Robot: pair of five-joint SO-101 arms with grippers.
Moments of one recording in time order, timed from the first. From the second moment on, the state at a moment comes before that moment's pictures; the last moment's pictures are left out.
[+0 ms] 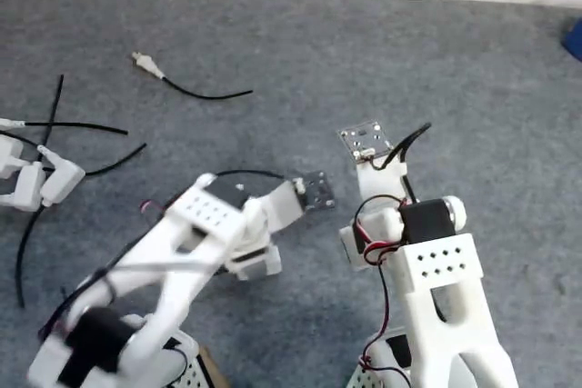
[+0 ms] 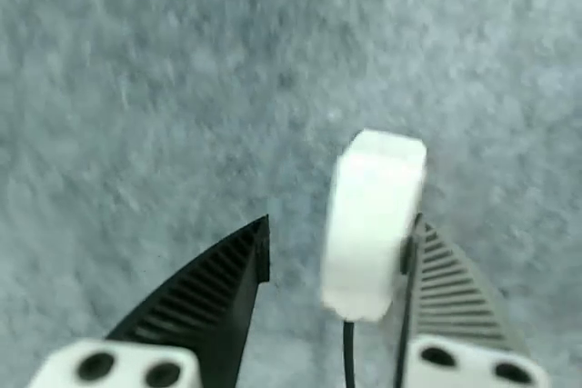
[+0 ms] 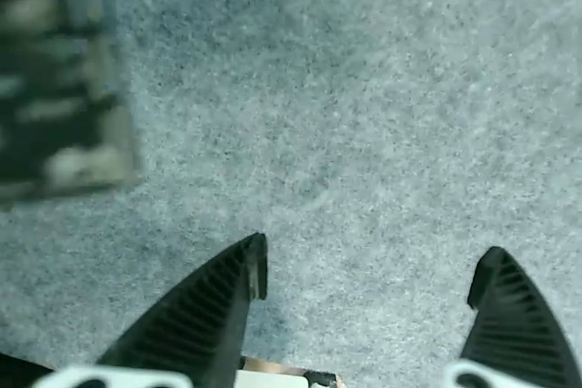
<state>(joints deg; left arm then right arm) 23.5 -13.6 44.6 61.8 -38.3 -16.4 -44.3 42.1 86.5 10.2</state>
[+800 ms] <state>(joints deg) 29.9 -8.3 24.9 75.9 -46.5 2.9 -44.3 42.1 86.5 16.2</state>
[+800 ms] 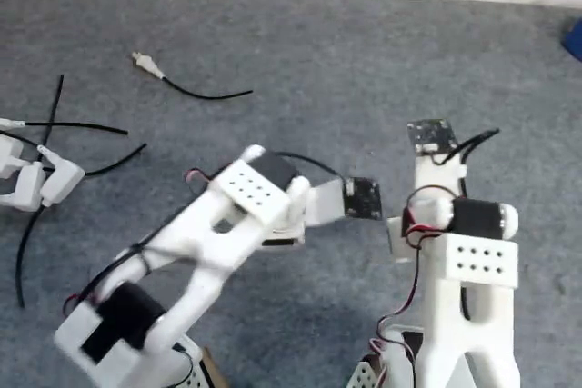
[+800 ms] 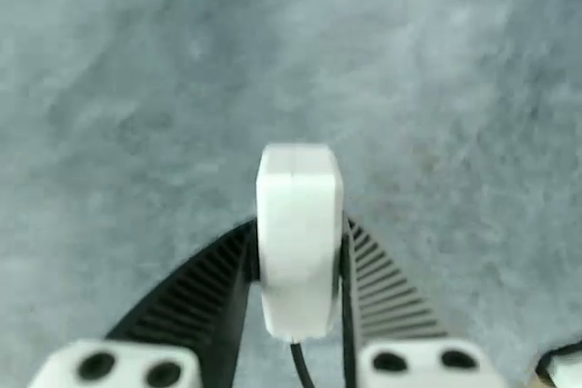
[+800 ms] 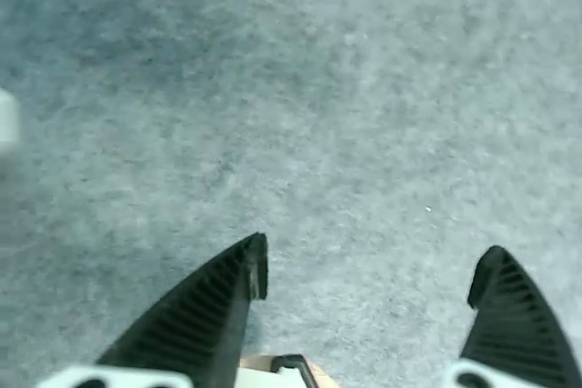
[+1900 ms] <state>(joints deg) 27.7 -10.9 36.7 82.7 -56.1 5.5 -44.3 42.1 86.5 17.1</state>
